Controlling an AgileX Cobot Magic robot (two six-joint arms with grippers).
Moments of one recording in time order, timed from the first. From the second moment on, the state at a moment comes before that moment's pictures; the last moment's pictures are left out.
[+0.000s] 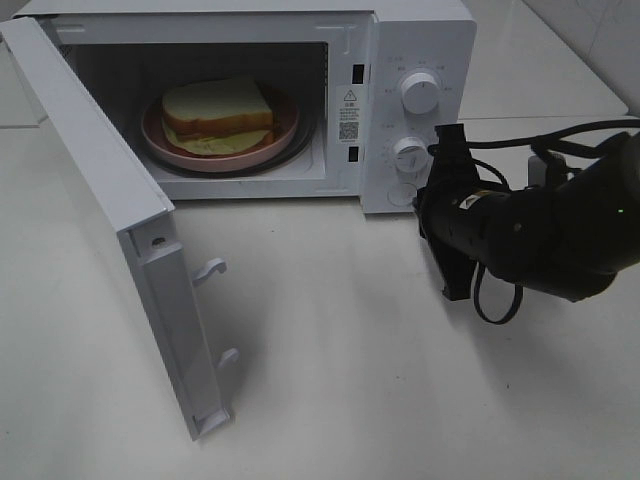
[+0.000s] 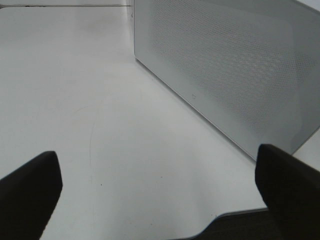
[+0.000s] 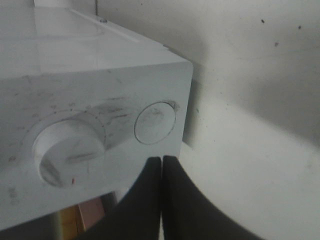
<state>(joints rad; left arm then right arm) -0.12 0.00 -0.52 -0.07 1.08 -0.02 0.55 1.87 -0.69 0.69 -0.70 1.17</state>
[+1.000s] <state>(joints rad) -0.12 0.00 -0.52 -0.07 1.08 -0.02 0.55 1.56 -0.65 0.40 -0.06 0.53</state>
